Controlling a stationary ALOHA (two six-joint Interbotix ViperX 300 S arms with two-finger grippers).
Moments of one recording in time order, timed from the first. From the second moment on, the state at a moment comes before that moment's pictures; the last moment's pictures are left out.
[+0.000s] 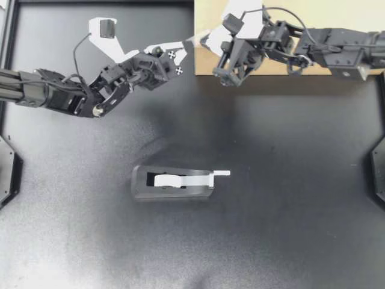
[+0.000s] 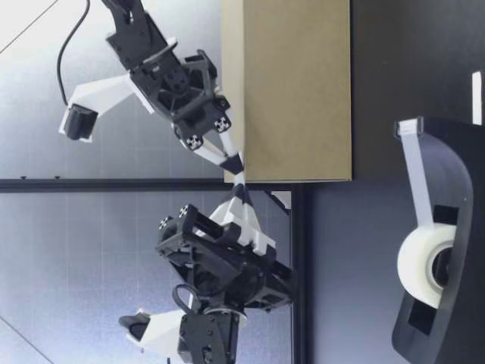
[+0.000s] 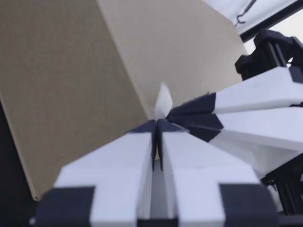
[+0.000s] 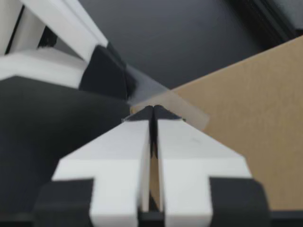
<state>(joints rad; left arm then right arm) 0.31 0.27 0.70 -0.51 -0.85 -0.61 -0.52 0.11 0.56 -0.08 -0.07 0.00</state>
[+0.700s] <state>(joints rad) 0.32 0.27 0.70 -0.51 -0.82 -0.60 -0.53 0.15 0.52 -0.08 -0.07 0.00</state>
